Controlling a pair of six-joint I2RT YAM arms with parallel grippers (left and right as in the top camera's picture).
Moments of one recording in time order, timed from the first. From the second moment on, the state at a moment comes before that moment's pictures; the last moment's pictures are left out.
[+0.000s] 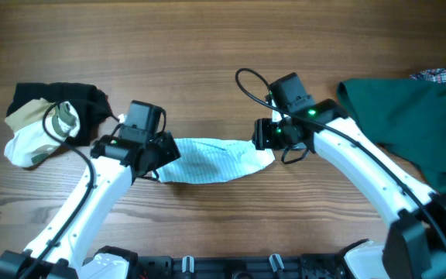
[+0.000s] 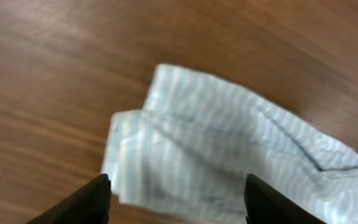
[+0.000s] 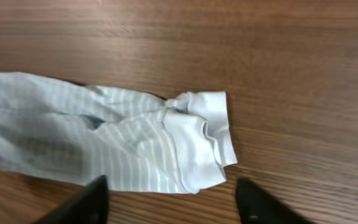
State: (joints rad) left arm -0.26 1.33 0.82 -0.74 0.02 -0.70; right arm 0.45 1.57 1.11 -0.80 -0.15 0.42
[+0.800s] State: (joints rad) left arm -0.23 1.33 0.82 -0.78 0.03 -0.70; right arm 0.30 1.87 1.11 -0.81 -0.43 0.11
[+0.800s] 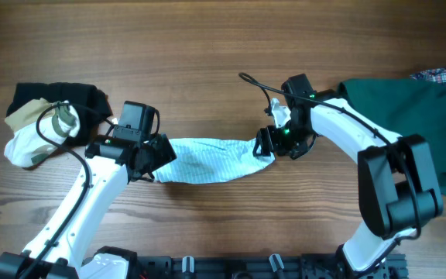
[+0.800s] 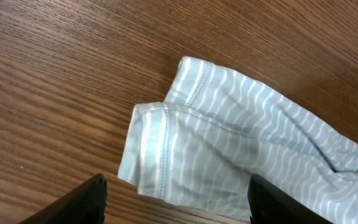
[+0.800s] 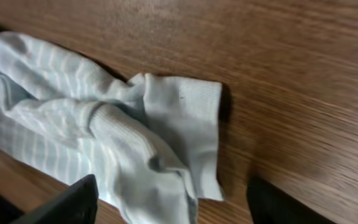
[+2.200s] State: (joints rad) left arm -0.23 1.33 0.82 -0.76 0.03 -0.70; right arm 0.35 1.75 1.38 -1.11 -0.19 0.17
